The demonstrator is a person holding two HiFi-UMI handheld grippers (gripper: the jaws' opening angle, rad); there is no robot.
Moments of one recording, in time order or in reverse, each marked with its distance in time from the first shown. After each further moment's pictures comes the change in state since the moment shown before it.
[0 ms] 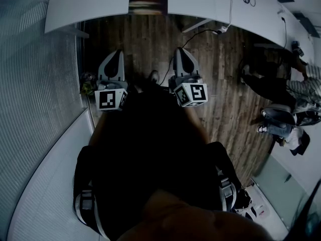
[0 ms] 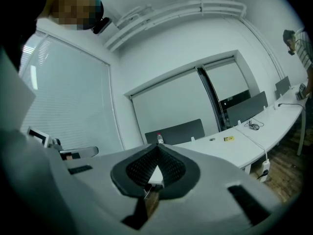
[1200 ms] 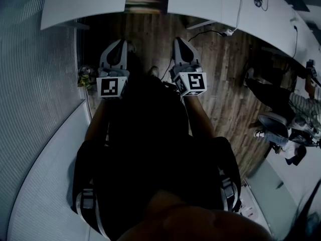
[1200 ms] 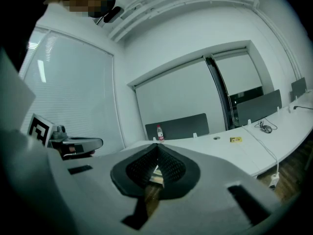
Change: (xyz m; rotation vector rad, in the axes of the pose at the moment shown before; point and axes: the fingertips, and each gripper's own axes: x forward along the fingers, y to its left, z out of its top) left arm 0.109 -0.015 -0.045 0.106 0.073 0.003; right arm 0.080 -0.082 -0.033 -0.092 0.083 0.095
